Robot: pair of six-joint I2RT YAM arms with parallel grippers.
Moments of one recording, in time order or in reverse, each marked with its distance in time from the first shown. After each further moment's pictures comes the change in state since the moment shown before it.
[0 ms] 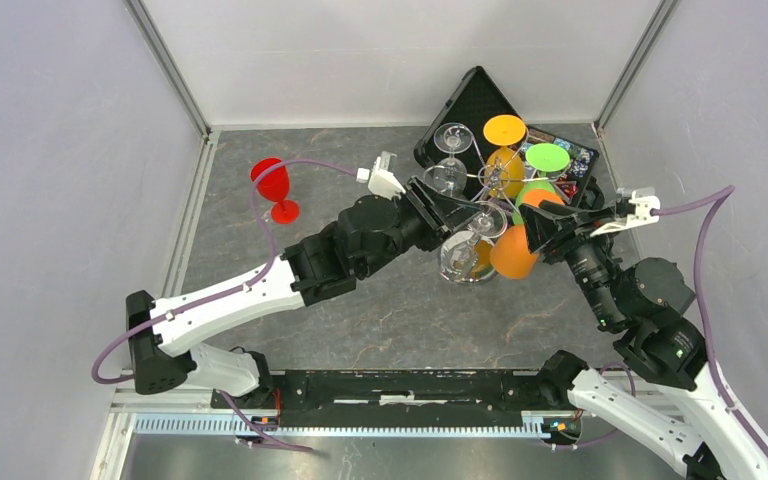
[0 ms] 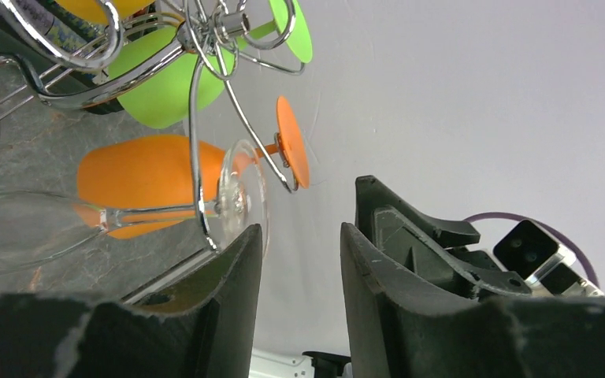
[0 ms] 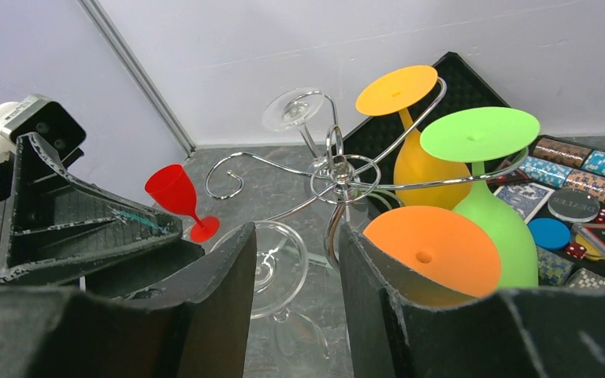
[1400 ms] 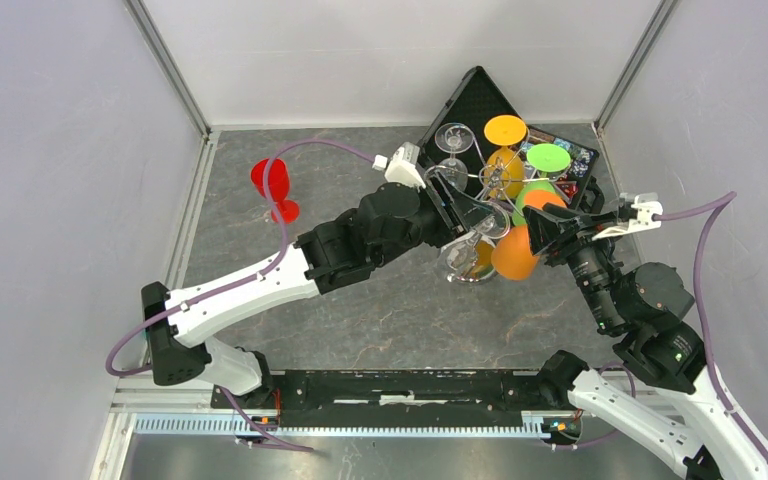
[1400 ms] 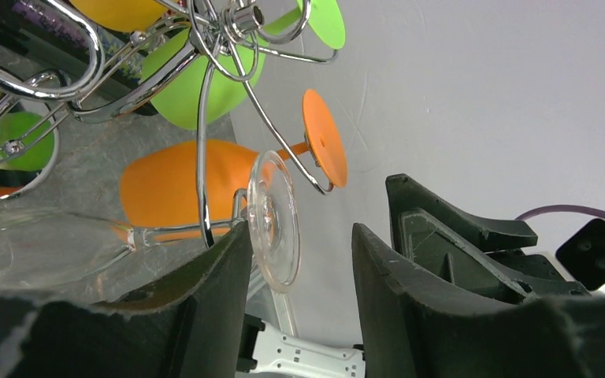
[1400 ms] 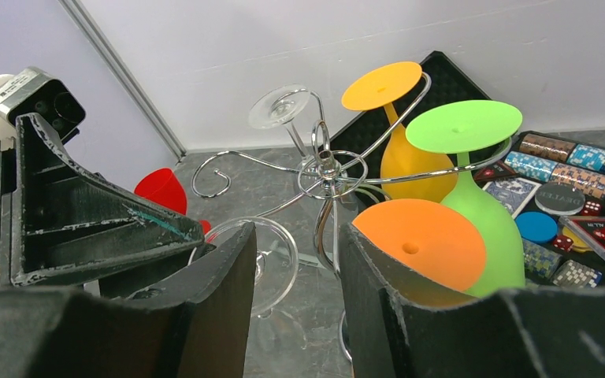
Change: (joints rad) left arm 0.002 0.100 0.154 -0.143 0.019 0.132; right arm 0.000 -0.034 -0.034 0.008 0.032 -0.003
